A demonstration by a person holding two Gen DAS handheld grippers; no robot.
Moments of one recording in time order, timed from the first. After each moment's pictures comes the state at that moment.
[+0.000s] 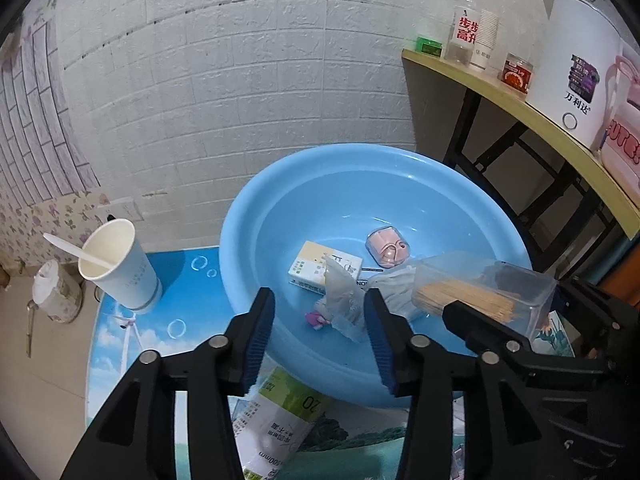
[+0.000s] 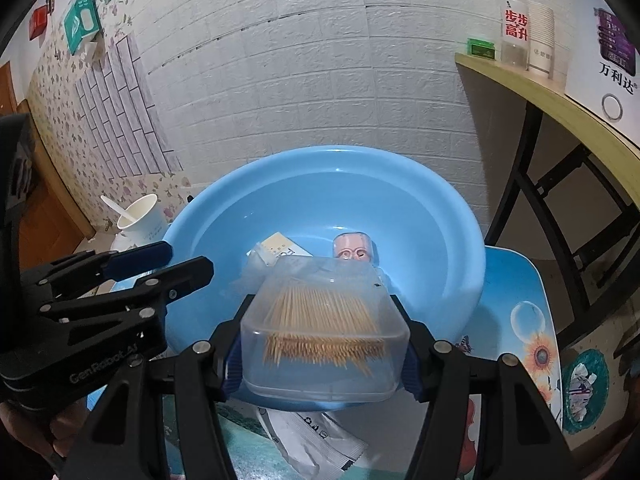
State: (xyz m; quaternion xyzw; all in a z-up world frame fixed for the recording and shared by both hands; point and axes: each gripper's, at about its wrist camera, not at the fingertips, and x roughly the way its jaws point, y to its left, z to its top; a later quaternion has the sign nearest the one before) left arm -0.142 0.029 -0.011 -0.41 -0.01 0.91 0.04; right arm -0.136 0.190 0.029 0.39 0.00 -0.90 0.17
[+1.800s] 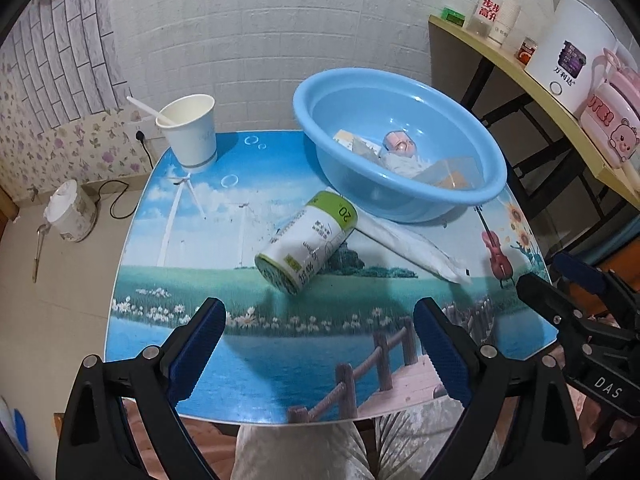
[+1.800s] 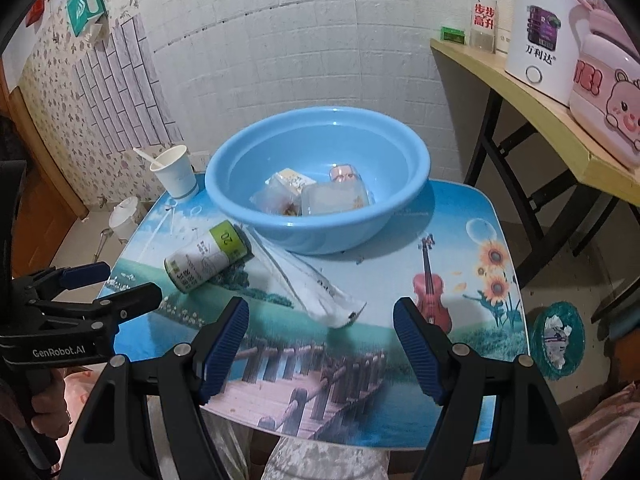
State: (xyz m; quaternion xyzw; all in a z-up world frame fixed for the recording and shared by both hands) left arm -0.022 0.000 -0.007 -0.50 -0.06 0.86 0.01; right arm -0.012 0.206 0.054 0.44 0.01 -0.89 0.14
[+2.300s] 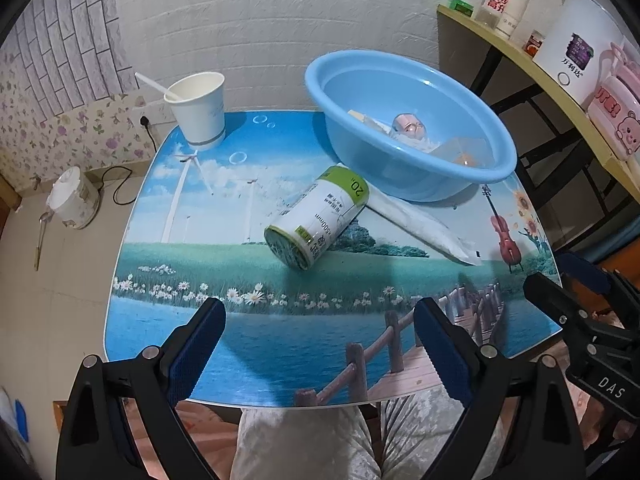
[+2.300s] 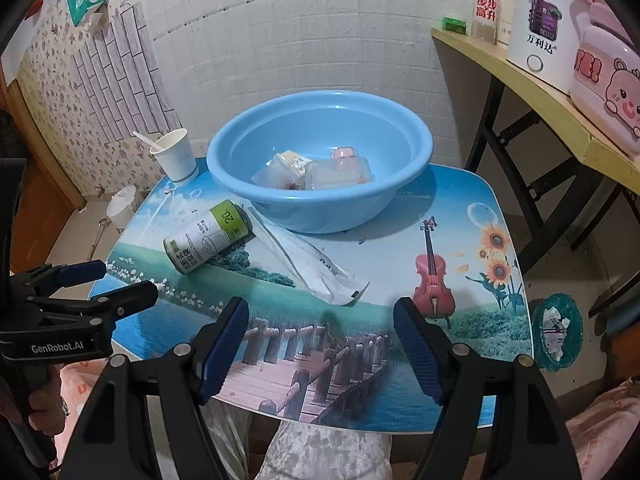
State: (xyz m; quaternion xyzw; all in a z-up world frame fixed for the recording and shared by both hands) left arm -0.013 -0.006 -0.018 -0.52 -0.07 0.85 0.00; right arm -0.004 0.205 0.045 0.45 0.02 -0.88 0.13
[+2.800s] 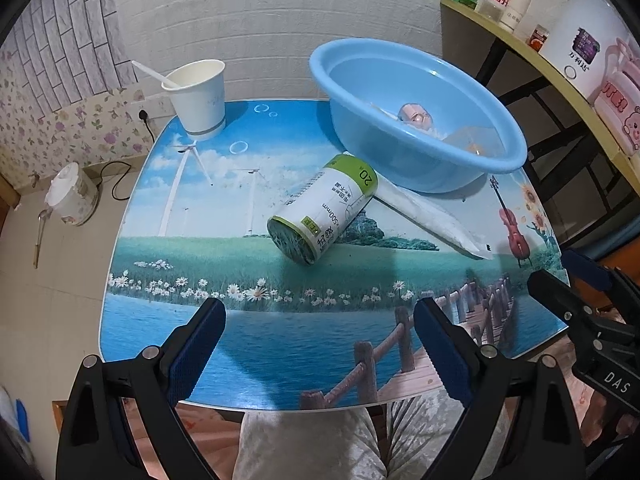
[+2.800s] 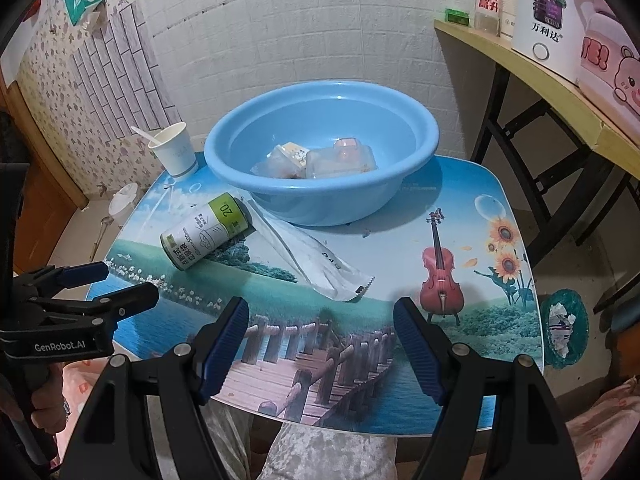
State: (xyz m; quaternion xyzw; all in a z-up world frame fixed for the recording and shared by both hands) left arm -0.017 -0.009 -0.032 -0.53 -0.06 0.85 0.00; right arm -0.009 0.203 0.033 0.46 0.02 -0.88 0.14
